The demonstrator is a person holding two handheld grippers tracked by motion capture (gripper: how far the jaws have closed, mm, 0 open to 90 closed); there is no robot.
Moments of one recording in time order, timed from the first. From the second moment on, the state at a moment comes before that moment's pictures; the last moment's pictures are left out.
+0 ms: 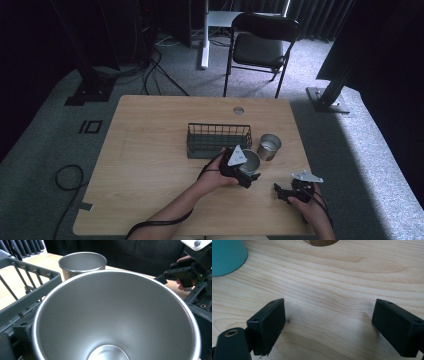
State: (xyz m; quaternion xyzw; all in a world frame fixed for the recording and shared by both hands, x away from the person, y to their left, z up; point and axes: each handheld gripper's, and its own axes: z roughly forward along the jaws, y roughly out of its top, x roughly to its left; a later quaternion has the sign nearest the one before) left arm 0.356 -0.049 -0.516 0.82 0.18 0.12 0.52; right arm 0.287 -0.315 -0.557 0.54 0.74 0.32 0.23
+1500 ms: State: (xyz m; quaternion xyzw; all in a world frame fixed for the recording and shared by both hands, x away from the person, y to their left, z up) left arm 0.351 -0.027 -0.451 0.80 0.18 0.15 0.55; right arm 0.287 -0.315 -0.557 0.54 0.74 0.32 0.23
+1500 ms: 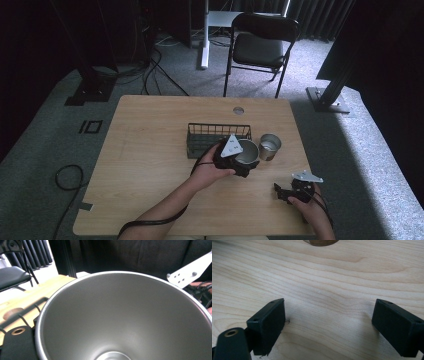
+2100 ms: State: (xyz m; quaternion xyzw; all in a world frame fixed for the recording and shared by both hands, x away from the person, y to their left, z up) left arm 0.368 0.001 -0.401 0.77 0.21 0.20 0.57; right arm 0.287 -0.315 -0.557 0.54 0.74 0.32 0.23
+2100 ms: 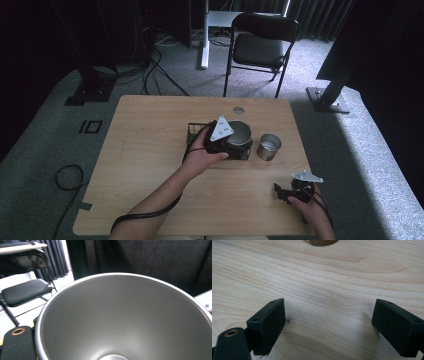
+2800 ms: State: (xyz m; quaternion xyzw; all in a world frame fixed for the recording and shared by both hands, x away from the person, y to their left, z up) left arm 0.412 0.043 -0.397 0.72 0.31 0.28 0.56; right arm 0.287 -0.315 -0.557 0.54 0.74 0.32 0.23
